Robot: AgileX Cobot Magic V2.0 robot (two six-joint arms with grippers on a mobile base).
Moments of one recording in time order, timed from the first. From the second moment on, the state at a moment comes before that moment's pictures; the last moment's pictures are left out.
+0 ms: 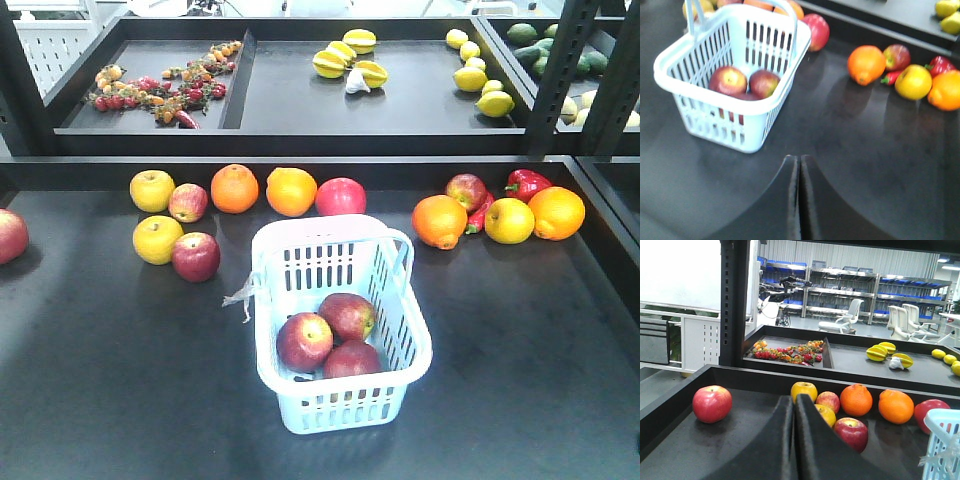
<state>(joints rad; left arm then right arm) 0.11 -0.01 0.02 -0.06 0.01 -0.08 0.34 0.22 -0.37 0.00 0.69 -0.16</state>
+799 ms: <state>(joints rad) 0.11 -0.01 0.02 -0.06 0.01 -0.08 0.00 -0.01 0.03 -0.07 0.11 0.21</state>
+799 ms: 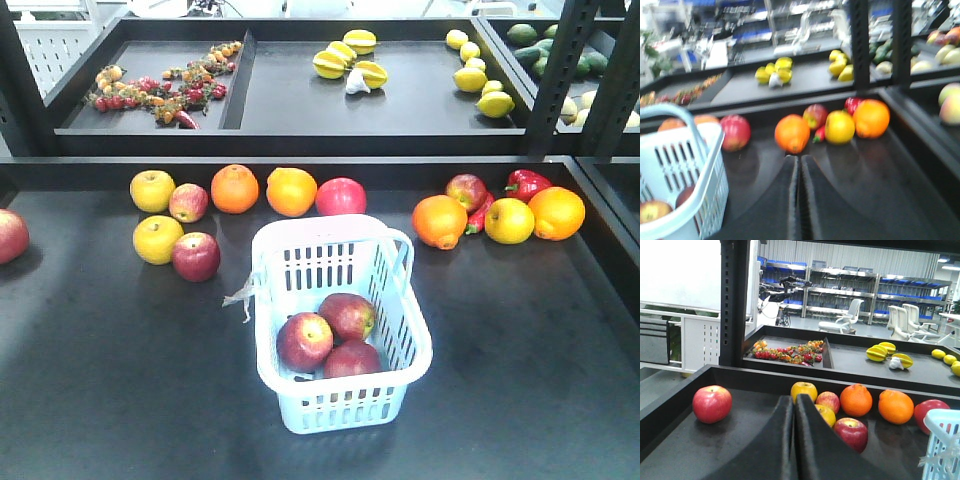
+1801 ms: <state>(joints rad) 0.11 -0.01 0.02 -0.06 0.01 -0.08 -0.01 -0.01 0.03 -0.09 0.01 0.21</state>
